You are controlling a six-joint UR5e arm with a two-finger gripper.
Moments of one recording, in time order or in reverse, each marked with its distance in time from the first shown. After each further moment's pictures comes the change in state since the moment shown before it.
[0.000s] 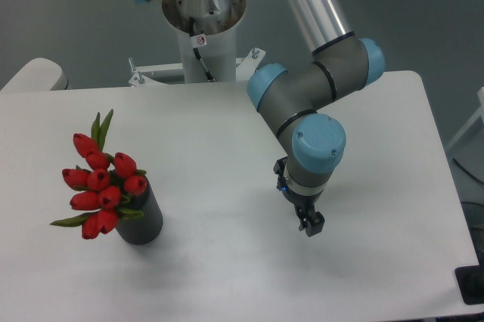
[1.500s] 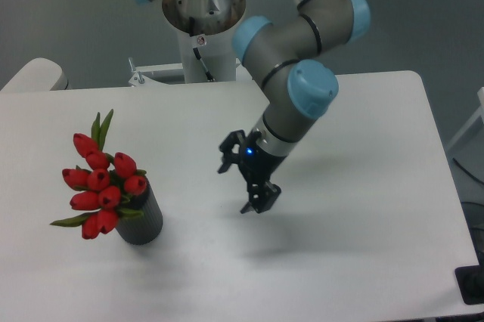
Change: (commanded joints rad) arm -0.009 0.259 -0.233 -0.021 -0.661 -0.195
